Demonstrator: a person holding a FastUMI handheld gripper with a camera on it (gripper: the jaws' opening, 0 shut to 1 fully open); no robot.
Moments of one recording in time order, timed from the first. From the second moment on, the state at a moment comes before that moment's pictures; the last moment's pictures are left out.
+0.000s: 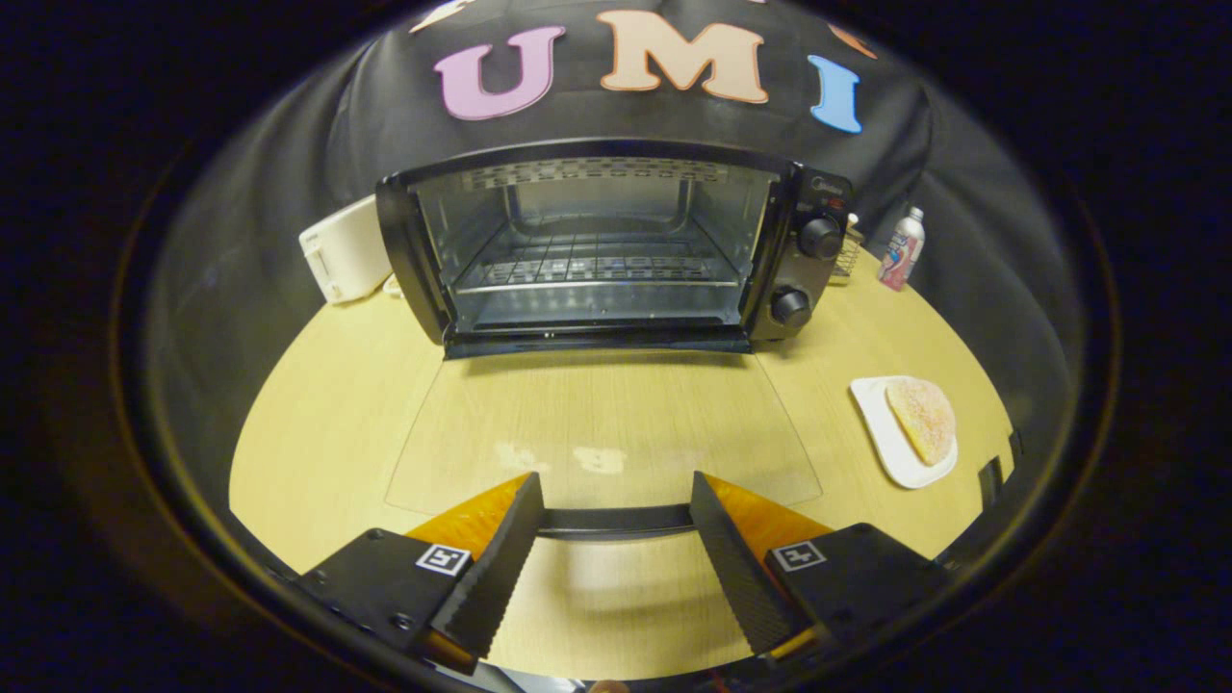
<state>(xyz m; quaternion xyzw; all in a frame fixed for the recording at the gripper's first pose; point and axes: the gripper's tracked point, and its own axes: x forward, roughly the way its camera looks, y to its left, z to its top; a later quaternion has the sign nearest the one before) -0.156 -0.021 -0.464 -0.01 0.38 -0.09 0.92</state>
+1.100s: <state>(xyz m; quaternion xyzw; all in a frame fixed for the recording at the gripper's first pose) -0.133 -0.230 -0.368 -0.07 0.31 -0.29 0.90</state>
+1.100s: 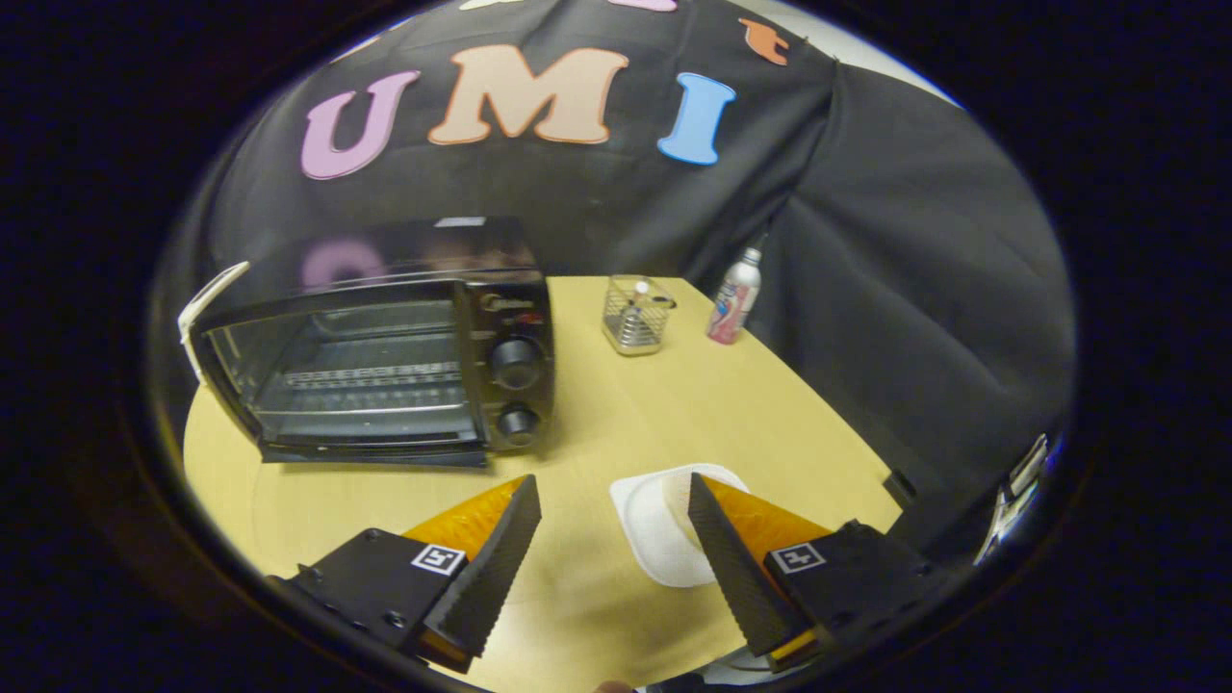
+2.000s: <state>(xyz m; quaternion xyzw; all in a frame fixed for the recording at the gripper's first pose) -0.154 -0.343 -0.474 0.02 0.42 -0.32 0.85</state>
